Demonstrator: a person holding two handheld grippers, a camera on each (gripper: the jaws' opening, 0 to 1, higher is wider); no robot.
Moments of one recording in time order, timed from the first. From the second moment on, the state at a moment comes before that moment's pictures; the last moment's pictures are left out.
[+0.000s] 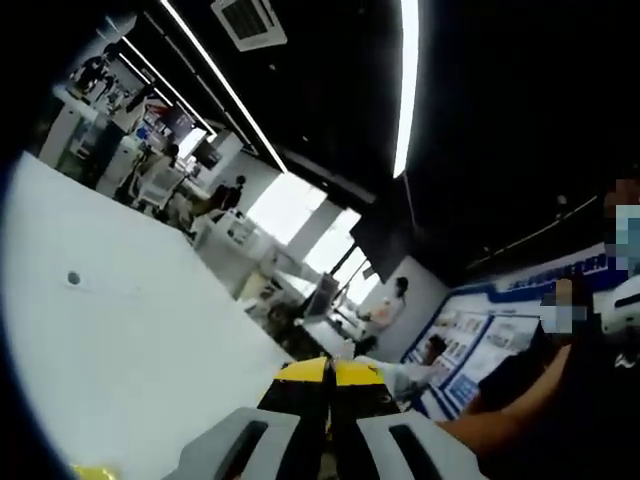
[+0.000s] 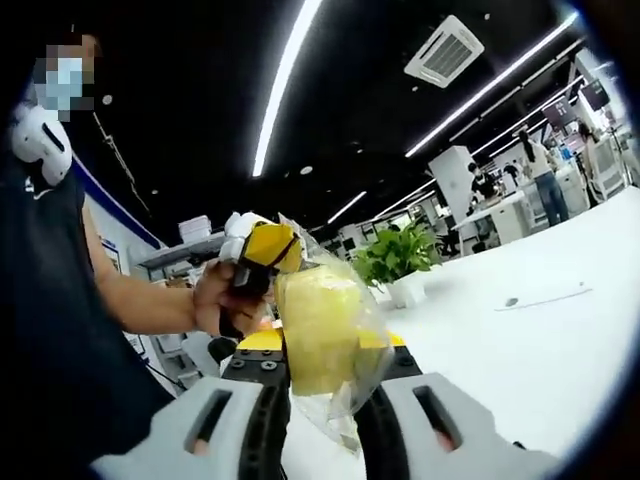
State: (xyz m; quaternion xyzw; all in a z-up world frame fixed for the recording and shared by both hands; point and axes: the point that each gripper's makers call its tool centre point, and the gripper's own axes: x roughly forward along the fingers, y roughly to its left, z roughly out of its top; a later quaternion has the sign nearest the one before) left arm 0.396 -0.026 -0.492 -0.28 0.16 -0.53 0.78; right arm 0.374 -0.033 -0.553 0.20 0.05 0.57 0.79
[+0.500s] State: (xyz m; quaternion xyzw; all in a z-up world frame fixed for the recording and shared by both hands) left arm 0.392 -0.022 -0.502 -0.15 0.11 -0.55 0.81; right arm 0.371 -0.036 -0.563 0.15 0.14 0.58 0.79
